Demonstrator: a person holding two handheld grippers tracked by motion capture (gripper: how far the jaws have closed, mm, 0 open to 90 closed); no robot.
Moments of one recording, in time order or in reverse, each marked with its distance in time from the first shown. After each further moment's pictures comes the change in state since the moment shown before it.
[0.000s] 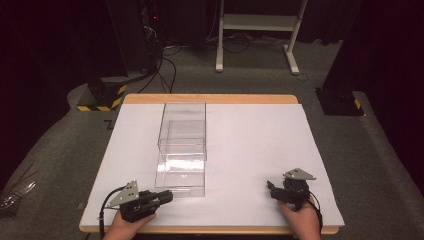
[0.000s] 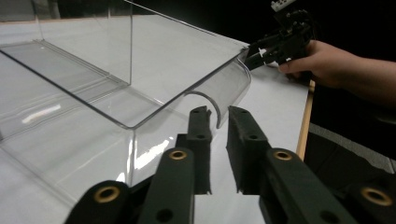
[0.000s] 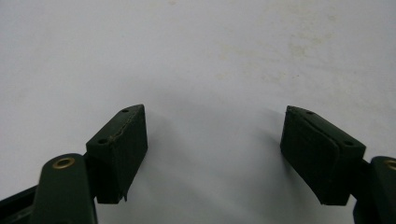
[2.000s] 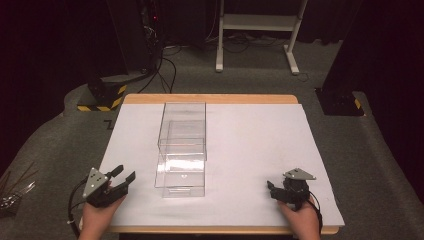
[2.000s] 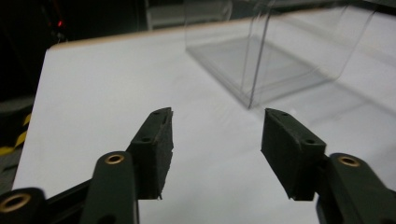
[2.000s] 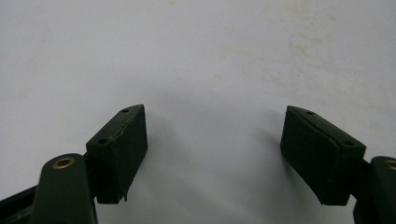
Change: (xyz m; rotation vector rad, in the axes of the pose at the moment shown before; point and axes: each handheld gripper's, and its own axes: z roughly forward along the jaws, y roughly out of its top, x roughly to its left) left arm 0.054 -0.001 -0.059 0.062 0.655 -0.029; right arm 0.000 0.000 0.000 0.001 0.001 0.002
